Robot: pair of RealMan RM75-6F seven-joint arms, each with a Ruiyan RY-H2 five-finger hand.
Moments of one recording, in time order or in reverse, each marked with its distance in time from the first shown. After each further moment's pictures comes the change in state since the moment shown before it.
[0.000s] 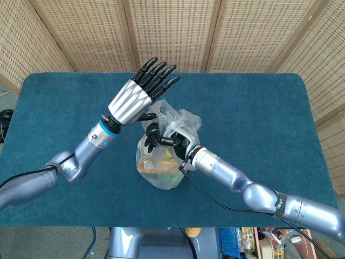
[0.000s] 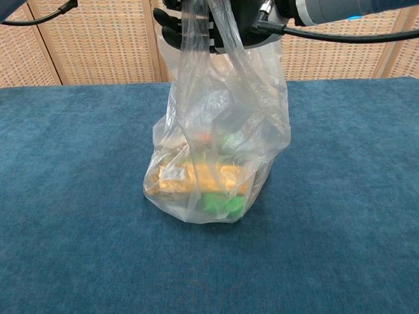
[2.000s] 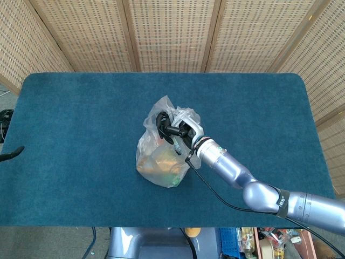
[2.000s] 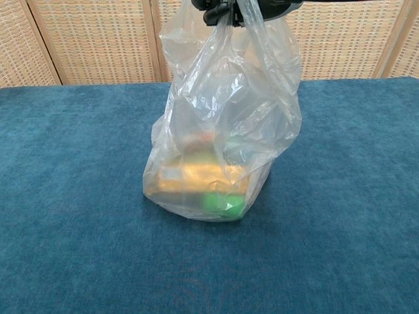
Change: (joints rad) left arm 0.769 0.468 0.162 -0.486 -0.394 0.195 -0.047; right arm 0.143 0.149 -0.114 -0.063 0.179 0.221 -0.167
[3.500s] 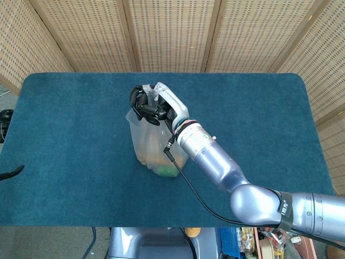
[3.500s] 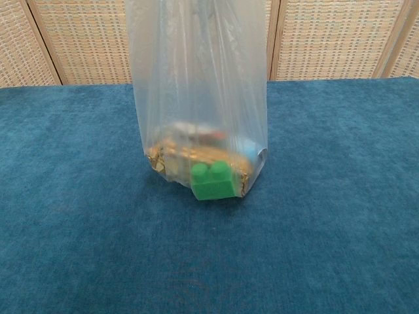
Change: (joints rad) left arm 0.130 -0.023 -0.016 -0.044 0.008 -0.070 0.013; right arm 0.356 0.266 0.089 -0.137 0.537 0.233 -0.221
